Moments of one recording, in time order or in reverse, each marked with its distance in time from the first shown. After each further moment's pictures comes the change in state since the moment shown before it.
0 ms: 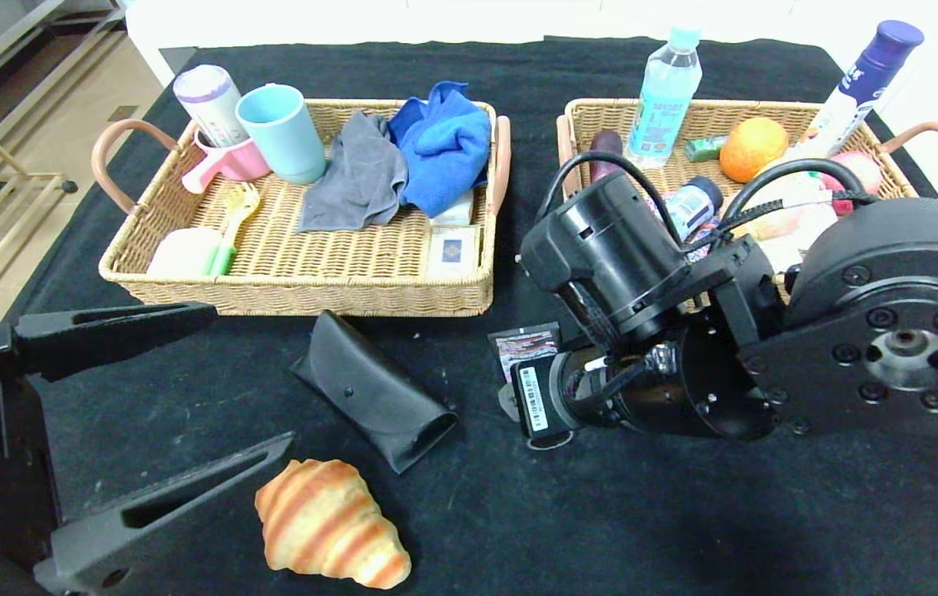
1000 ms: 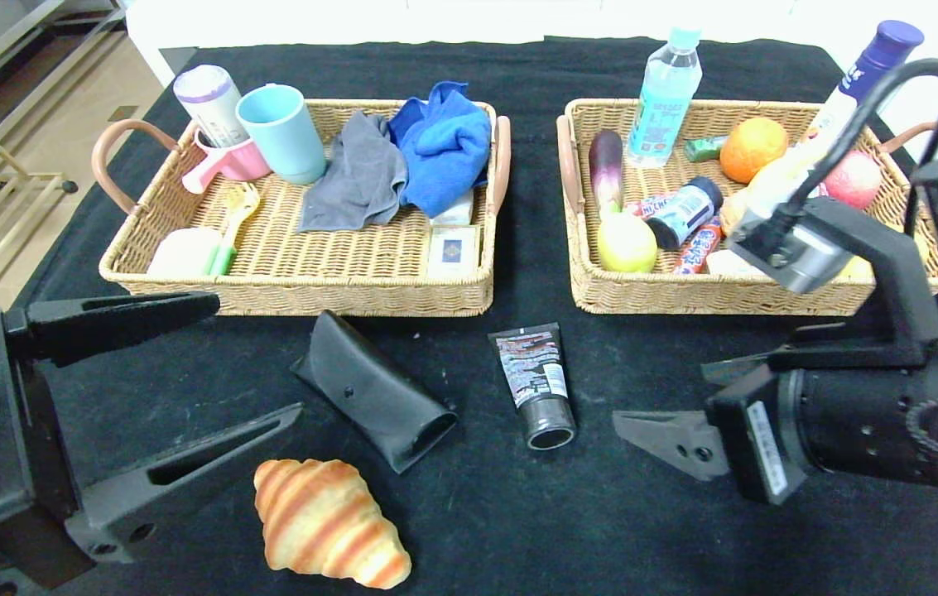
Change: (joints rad) left arm 0.004 0.029 -0.032 0.019 0.048 -0.014; right arm -0.067 -0.459 0.453 -0.190 0.175 -0.256
